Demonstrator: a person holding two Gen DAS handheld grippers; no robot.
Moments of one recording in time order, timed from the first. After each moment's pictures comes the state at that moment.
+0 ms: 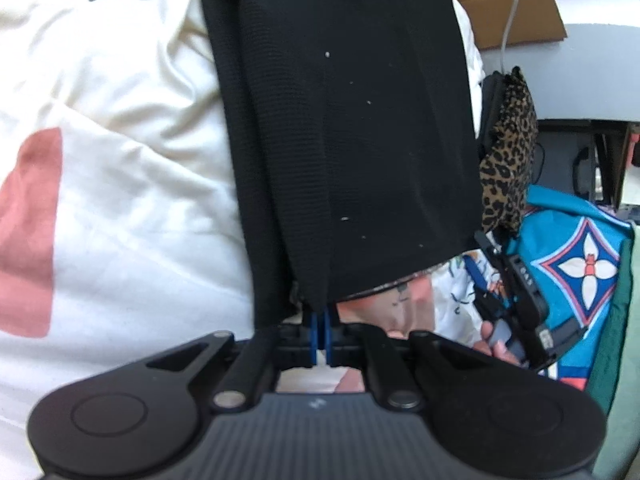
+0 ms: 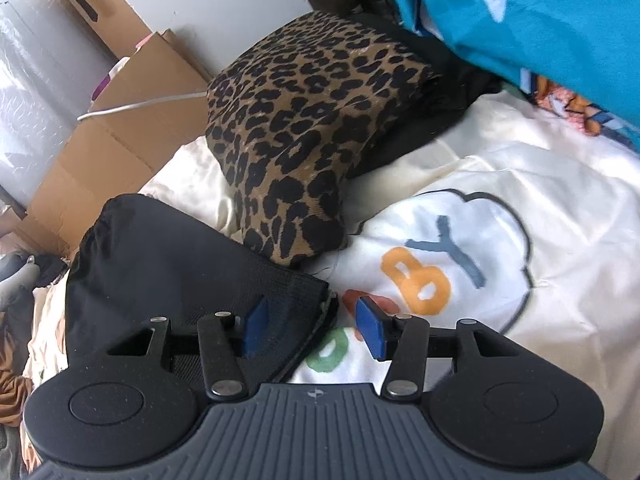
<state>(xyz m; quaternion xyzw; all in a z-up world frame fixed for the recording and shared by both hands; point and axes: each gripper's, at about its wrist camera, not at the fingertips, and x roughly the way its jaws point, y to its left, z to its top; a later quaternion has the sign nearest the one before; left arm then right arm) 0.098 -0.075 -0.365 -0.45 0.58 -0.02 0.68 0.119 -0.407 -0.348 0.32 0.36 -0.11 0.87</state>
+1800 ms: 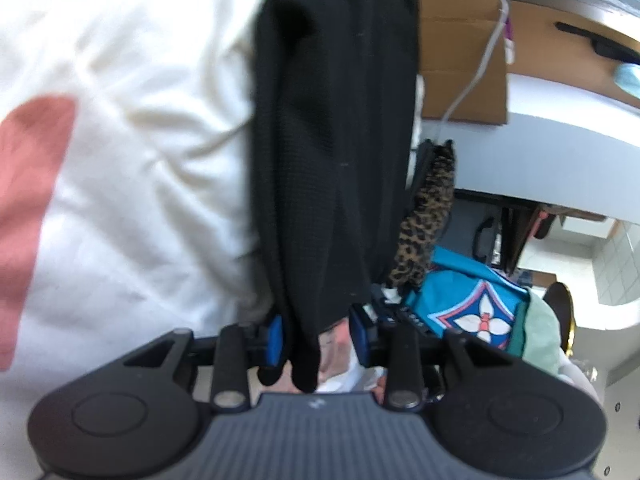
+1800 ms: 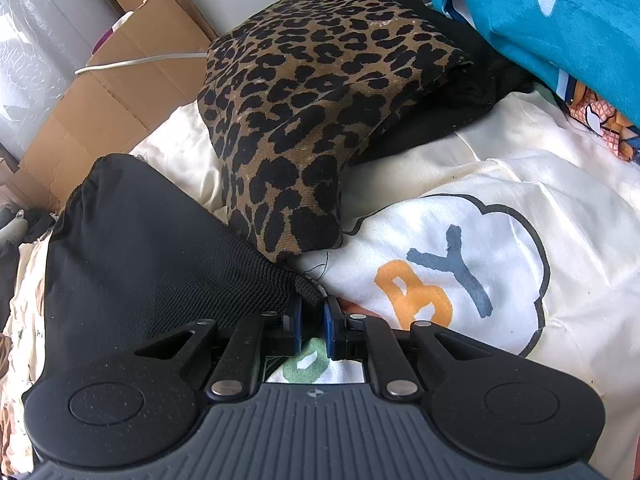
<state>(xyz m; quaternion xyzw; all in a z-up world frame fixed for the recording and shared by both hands) 0.072 -0.048 -0.408 -0.62 0.44 -0.08 0.65 0.138 -0.416 -0.357 0.27 0.40 -0.09 0.87</state>
